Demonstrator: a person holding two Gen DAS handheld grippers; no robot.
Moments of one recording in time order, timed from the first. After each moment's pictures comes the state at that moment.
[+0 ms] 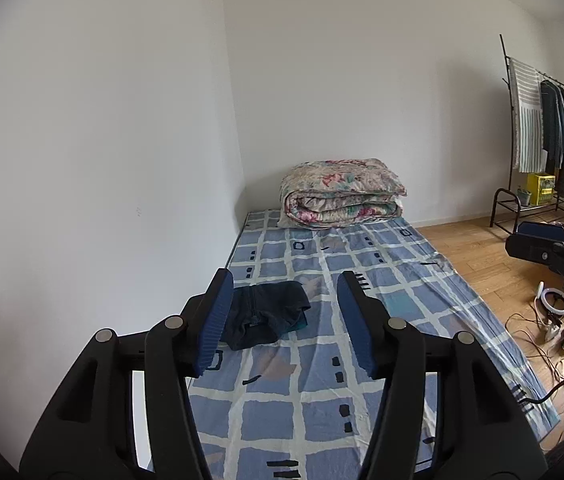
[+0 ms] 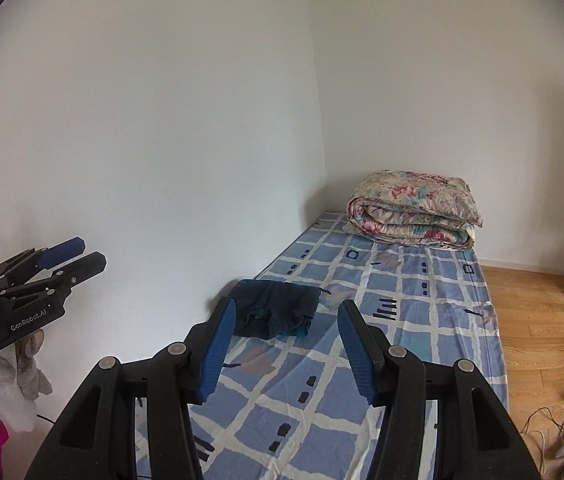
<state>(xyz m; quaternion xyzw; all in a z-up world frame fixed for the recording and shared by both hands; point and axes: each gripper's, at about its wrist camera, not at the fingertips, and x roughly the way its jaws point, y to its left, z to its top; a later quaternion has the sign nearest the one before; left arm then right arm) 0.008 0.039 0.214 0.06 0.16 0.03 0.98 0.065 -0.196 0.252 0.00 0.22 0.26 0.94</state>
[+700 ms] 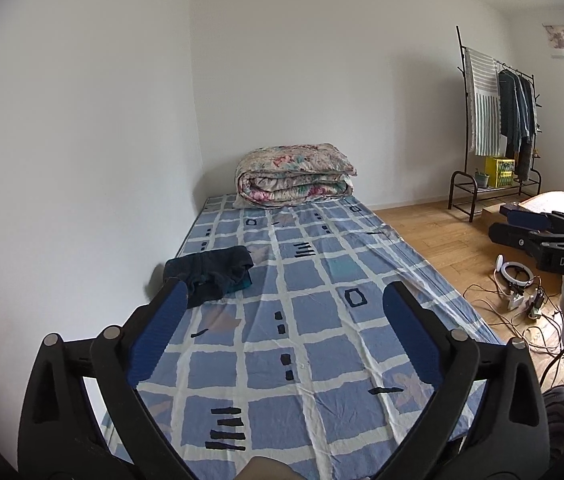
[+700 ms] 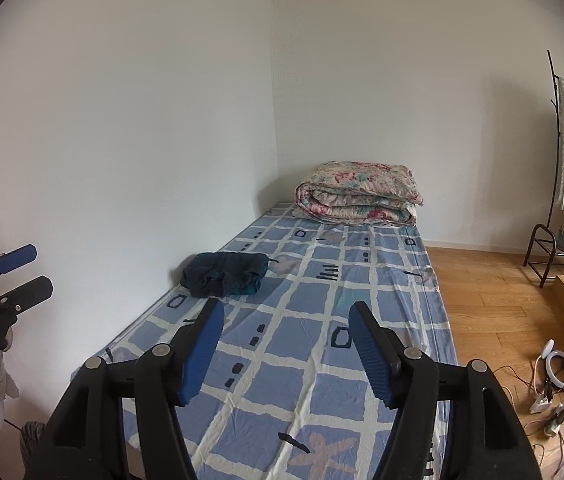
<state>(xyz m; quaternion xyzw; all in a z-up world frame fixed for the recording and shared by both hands) -0.078 -0.021 0.119 0.06 0.18 -0.03 0.98 -0.029 -0.296 0.166 -0.01 0.22 0.17 0.96</state>
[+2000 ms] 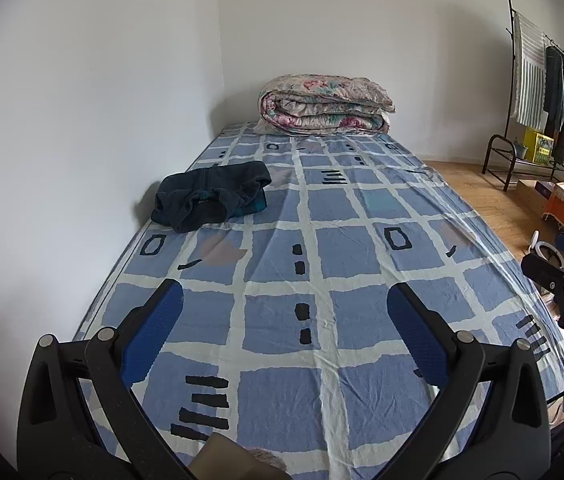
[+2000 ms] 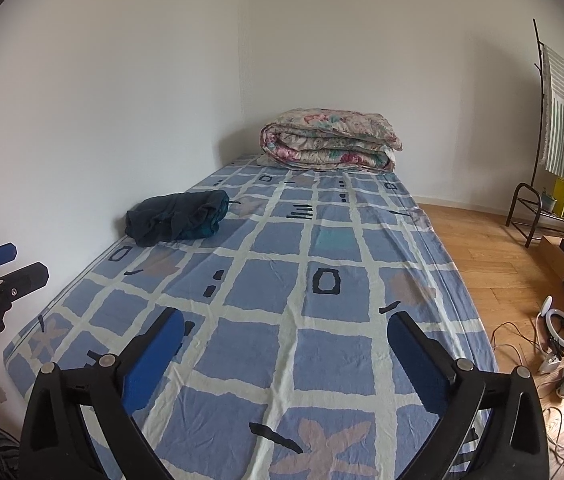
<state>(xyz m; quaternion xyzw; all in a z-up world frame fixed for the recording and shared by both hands) 0.050 0.002 -0.048 0.02 0.28 0.03 0.96 0.046 -0.267 0.006 -0.01 0.28 0.11 0.95</state>
